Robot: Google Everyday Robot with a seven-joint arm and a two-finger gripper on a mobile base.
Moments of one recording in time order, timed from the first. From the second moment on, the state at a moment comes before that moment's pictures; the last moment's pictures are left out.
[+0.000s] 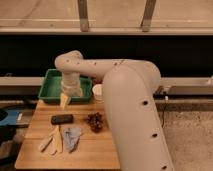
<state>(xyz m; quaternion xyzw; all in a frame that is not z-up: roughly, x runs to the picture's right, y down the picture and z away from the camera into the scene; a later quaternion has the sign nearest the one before) -0.172 0.070 0.811 -0.41 0.09 0.32 0.85</state>
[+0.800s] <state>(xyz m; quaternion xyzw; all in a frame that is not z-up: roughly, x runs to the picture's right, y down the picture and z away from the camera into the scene) -0.259 0.125 0.838 -0.46 0.11 0.15 0.87</state>
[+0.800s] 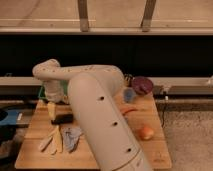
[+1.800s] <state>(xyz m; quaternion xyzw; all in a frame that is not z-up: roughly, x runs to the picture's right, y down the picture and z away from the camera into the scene) -0.263 0.139 0.824 -0.47 0.10 0.13 0.87</state>
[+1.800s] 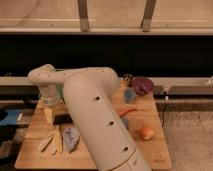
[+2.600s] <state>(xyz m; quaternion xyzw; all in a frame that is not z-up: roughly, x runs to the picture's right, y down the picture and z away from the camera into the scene) -0.257 0.154 0.836 -0.47 0.09 0.13 0.87</state>
